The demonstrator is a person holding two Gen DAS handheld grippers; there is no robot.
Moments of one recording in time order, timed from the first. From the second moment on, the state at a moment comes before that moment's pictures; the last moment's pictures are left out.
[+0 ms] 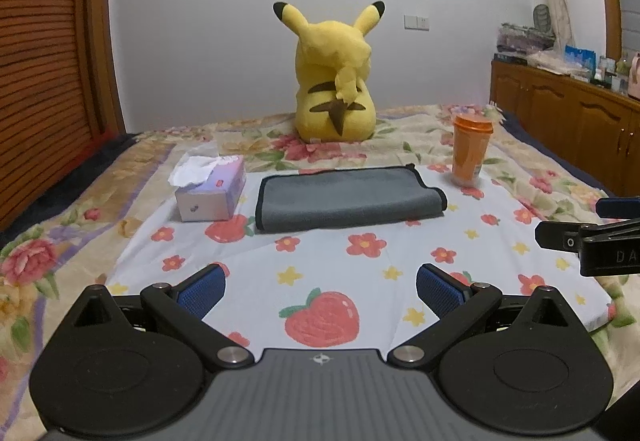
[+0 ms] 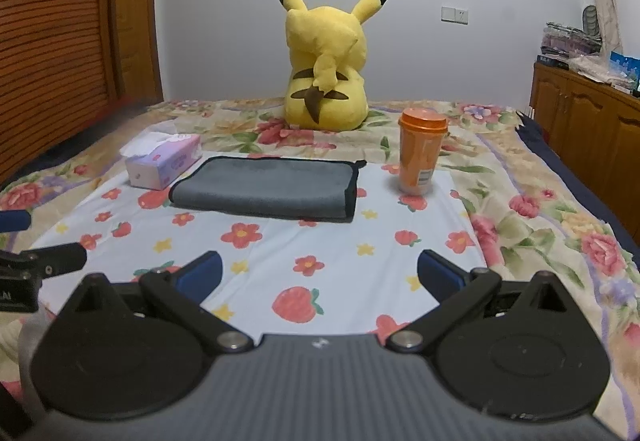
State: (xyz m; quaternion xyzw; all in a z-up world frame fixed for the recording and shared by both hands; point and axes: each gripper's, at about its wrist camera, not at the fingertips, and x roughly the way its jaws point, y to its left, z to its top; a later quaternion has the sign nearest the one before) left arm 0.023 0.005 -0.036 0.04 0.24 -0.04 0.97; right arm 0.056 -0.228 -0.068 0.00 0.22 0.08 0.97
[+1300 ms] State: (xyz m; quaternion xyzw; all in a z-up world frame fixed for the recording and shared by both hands) left arm 0.004 0.001 -0.024 0.06 0.15 -0.04 0.99; right arm 0.040 -0.244 -0.059 0.02 0.16 0.06 0.99
